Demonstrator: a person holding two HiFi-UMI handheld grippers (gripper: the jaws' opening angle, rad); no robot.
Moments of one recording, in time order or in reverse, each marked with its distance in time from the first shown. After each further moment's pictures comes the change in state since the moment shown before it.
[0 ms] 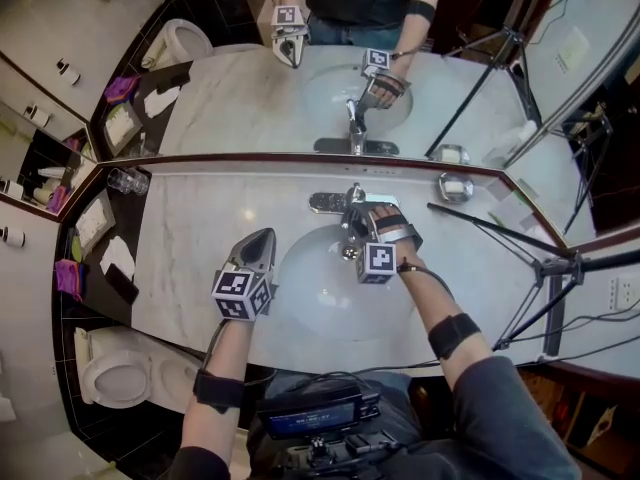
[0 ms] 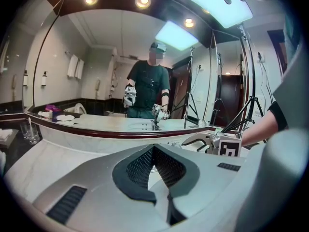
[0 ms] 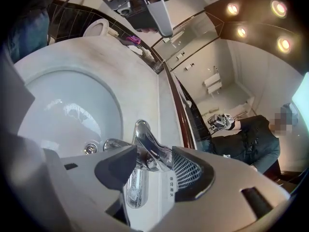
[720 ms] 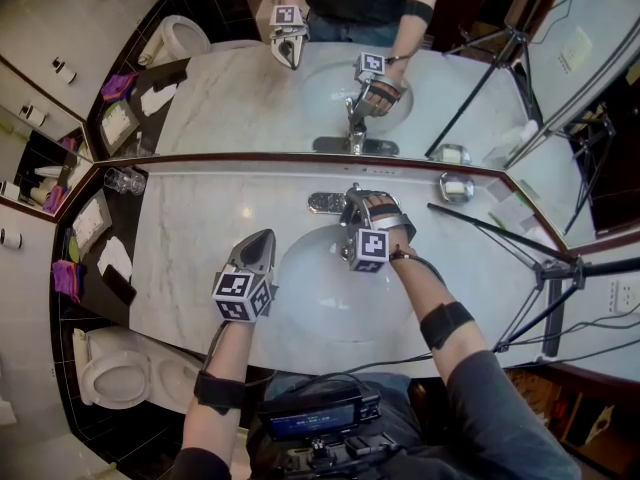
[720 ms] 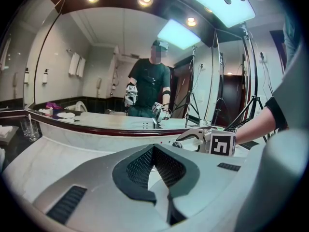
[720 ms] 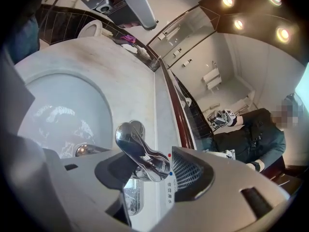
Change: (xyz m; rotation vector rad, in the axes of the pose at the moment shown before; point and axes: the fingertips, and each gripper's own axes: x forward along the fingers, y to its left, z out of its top) left arm 0.006 0.006 -0.008 -0.018 0.011 0.008; right arm 0.024 -0.018 0.009 0.058 0.013 0.050
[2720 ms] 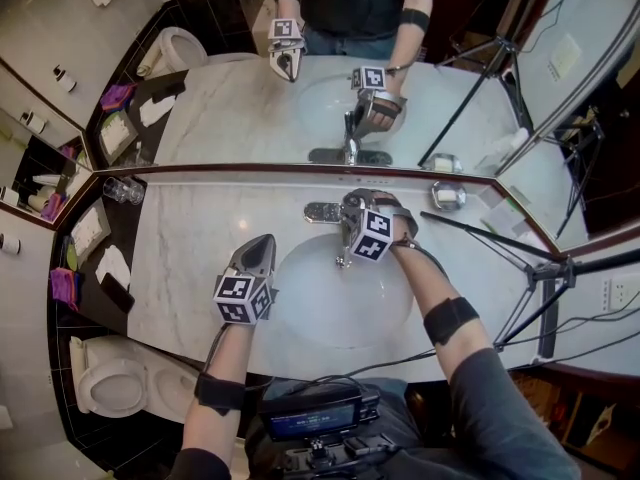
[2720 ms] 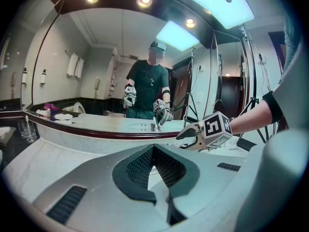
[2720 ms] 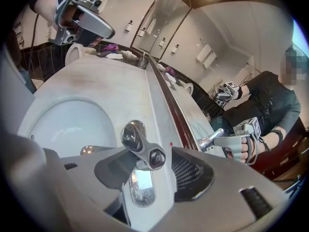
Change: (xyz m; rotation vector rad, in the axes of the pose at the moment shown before) left arm 0.005 -0.007 0.009 0.004 -0.017 -0.019; right arm -0.001 -0.020 -0.025 0.256 0.062 0.178
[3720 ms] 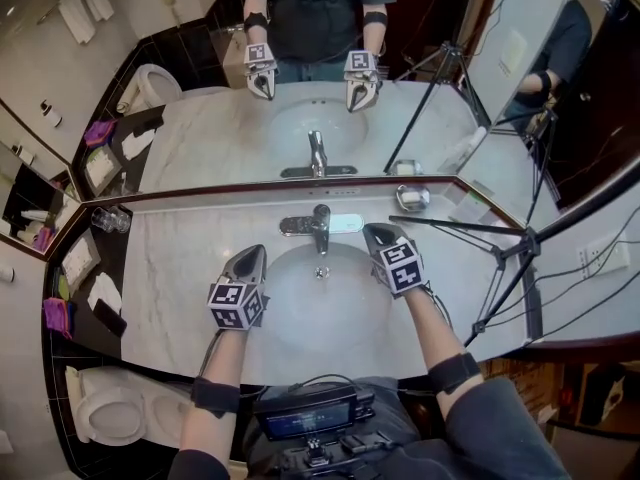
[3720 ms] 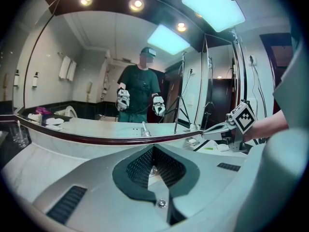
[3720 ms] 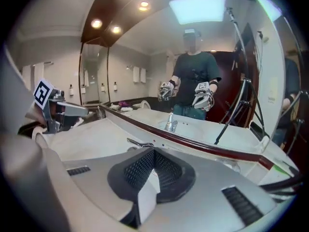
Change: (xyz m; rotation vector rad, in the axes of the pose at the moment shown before) left arm -0.006 -0.042 0.015 0.036 -0.036 -0.077; right arm -0.159 -0.004 -0.060 0.839 -0.312 -0.181
